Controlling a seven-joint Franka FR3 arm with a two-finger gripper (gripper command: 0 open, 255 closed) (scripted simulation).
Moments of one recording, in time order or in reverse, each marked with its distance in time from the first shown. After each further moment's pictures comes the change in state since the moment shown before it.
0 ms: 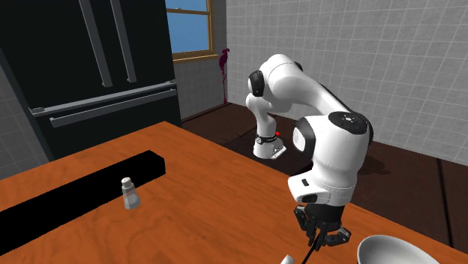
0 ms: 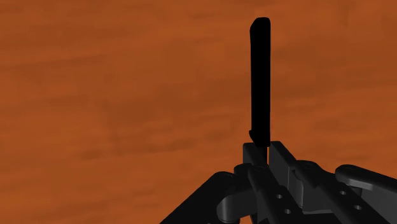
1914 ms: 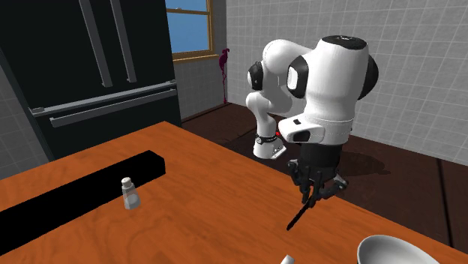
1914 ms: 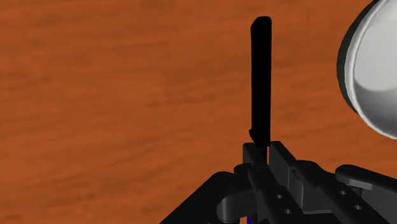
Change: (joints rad) arm -0.021 -0.079 0.009 0.223 0.033 -0.290 -0.076
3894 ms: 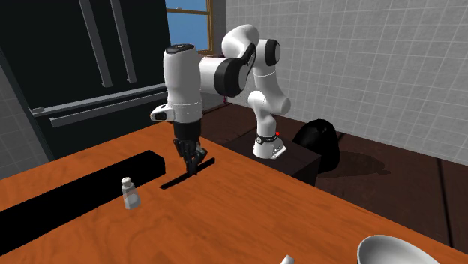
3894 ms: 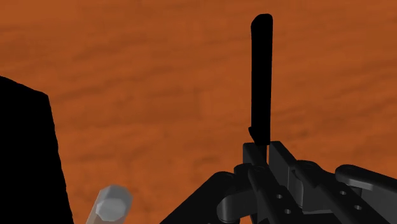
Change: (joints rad) arm -0.483 -0.305 -0.115 -0.510 0.149 0.228 -0.529
